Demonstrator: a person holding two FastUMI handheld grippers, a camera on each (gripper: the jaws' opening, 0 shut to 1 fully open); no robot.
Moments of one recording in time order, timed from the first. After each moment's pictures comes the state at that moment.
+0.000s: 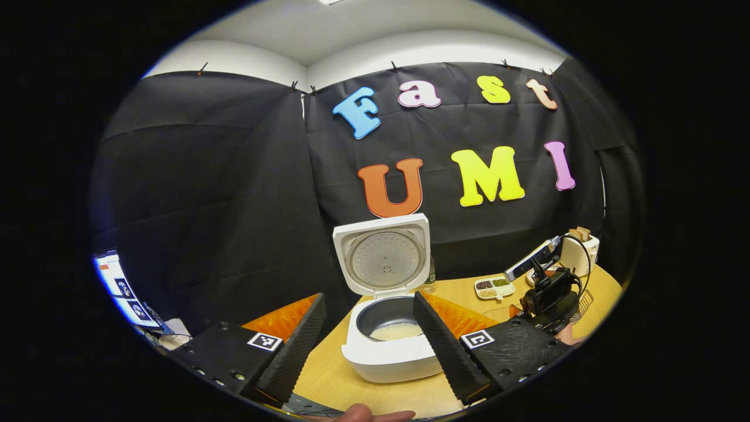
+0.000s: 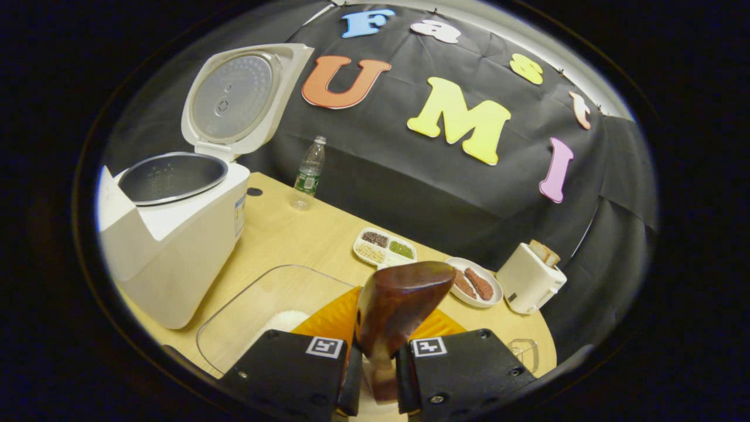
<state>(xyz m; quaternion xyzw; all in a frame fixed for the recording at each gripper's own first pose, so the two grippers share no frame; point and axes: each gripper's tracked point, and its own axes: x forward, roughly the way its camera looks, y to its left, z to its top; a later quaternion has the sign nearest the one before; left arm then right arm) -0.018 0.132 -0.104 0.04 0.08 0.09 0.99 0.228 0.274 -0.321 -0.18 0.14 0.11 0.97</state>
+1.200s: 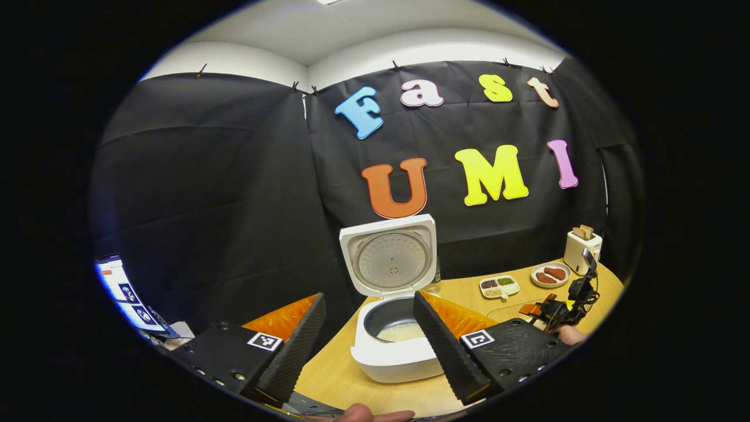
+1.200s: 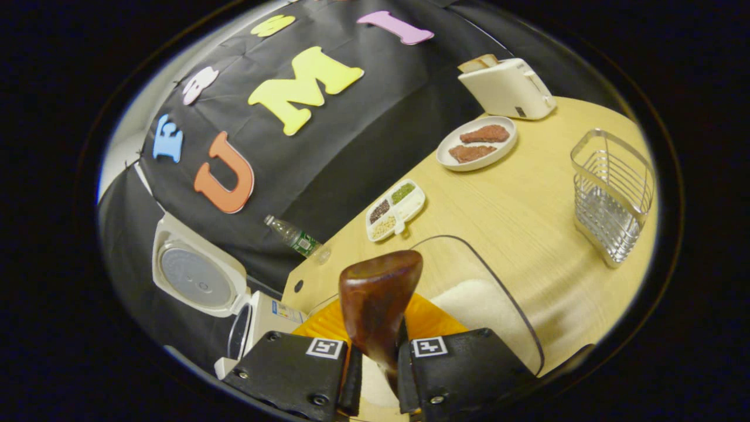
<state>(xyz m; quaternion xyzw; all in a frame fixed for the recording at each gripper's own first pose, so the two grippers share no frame) -0.016 0.140 -0.096 0.05 0.08 0.09 0.99 0.231 0.252 -0.350 0.40 0.24 0.11 0.88</state>
